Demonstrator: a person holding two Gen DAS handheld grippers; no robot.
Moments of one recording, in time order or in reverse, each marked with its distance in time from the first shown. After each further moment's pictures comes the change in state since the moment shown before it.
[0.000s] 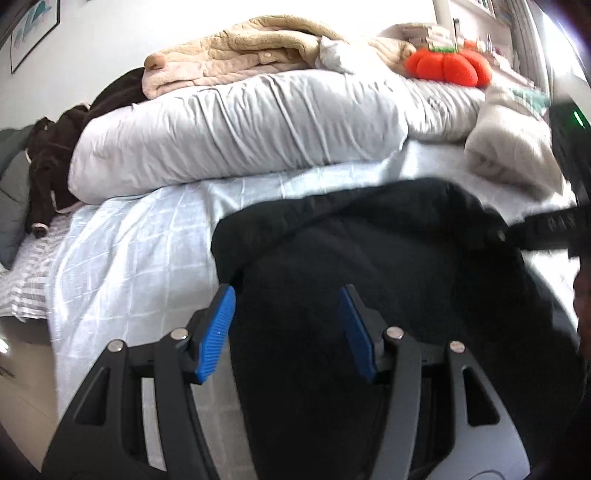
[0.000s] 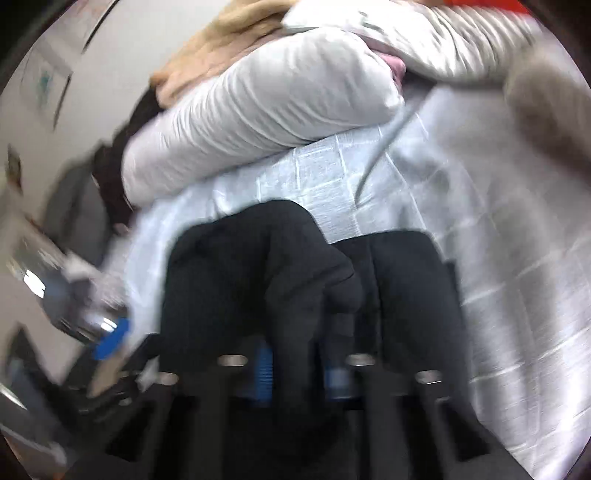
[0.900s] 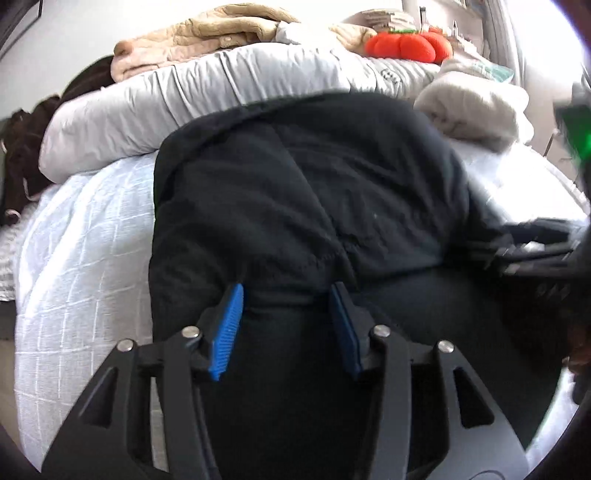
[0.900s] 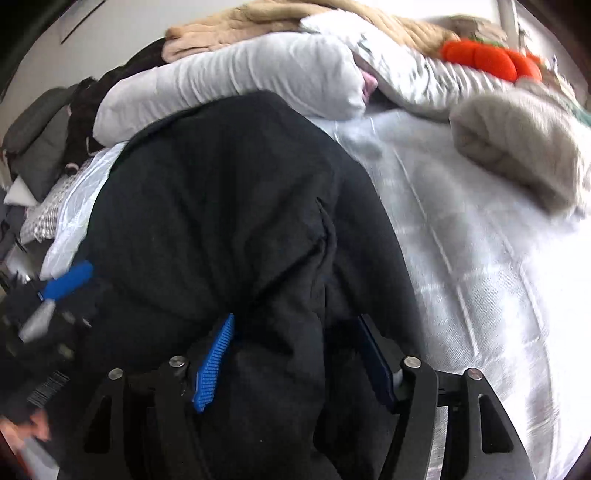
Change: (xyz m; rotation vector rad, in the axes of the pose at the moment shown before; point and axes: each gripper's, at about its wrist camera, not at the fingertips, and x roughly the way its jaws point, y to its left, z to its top) left arm -0.007 -0.046 -0.085 0.067 0.022 -0.085; right arm -0.005 -0.003 -0.104 -0.267 -0.071 -0.364
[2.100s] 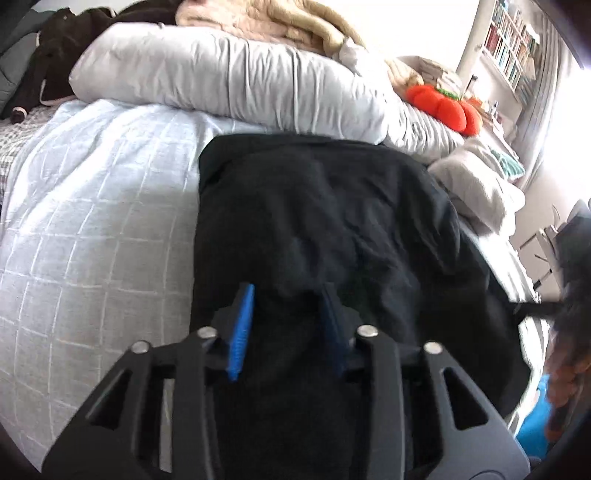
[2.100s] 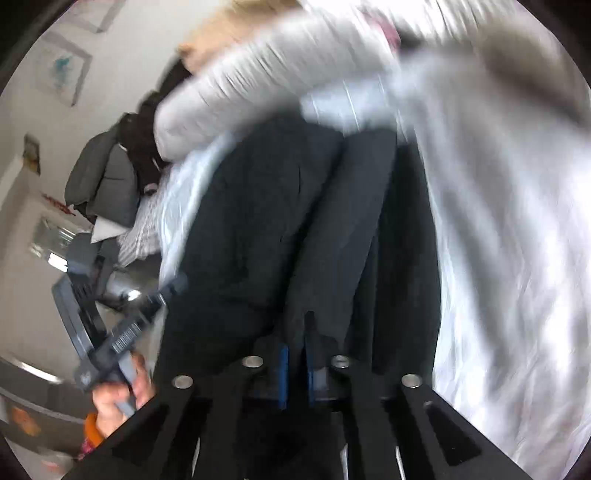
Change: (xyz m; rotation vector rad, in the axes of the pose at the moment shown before) left arm -0.059 0.079 0.000 -0.368 0.043 -0.172; right arm -0.073 -0.015 0.023 0.181 0.129 0.426
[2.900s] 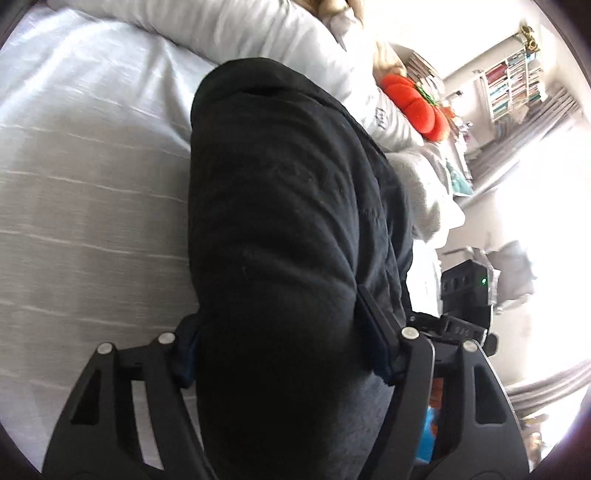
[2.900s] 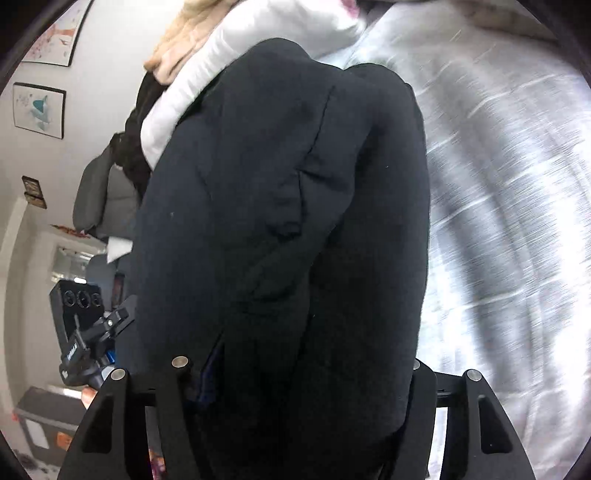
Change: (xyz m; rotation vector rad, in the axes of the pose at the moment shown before) left arm 0.010 -0.001 0.021 -0.225 0.262 -0.300; right arm 0.035 -0.061 -0.001 0.198 0.173 0.120
